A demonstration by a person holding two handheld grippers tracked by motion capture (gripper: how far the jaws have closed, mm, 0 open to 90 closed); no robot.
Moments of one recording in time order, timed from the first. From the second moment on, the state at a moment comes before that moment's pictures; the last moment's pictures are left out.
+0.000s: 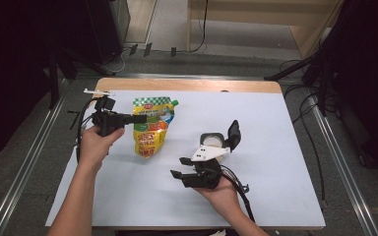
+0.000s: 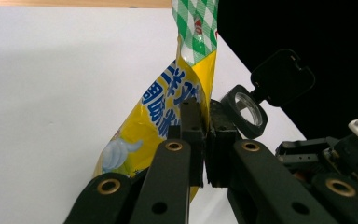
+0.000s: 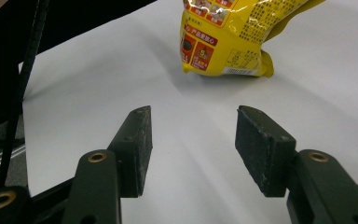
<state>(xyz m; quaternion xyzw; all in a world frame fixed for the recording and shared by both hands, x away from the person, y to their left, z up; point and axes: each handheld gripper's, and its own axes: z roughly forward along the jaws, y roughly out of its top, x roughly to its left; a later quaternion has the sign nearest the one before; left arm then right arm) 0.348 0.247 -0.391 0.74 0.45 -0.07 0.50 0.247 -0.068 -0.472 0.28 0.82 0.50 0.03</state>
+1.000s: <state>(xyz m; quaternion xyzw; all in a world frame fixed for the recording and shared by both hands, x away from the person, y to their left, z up) 0.326 0.247 -0.392 0.77 0.42 -0.01 0.48 0.257 -0.075 -0.464 0.28 0.81 0.51 0.04</state>
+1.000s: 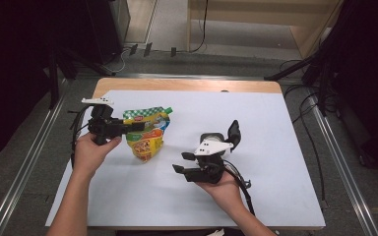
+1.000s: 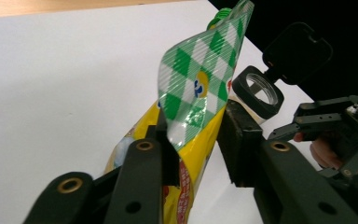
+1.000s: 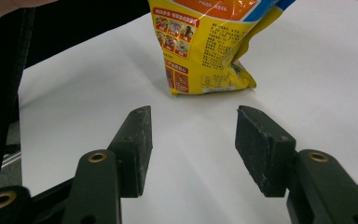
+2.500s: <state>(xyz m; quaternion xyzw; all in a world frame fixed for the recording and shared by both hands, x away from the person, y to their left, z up) 0.292 0.279 -0.393 0.76 0.45 0.01 0.47 0.272 -0.102 -0.442 0.31 0.82 0.48 -0.01</state>
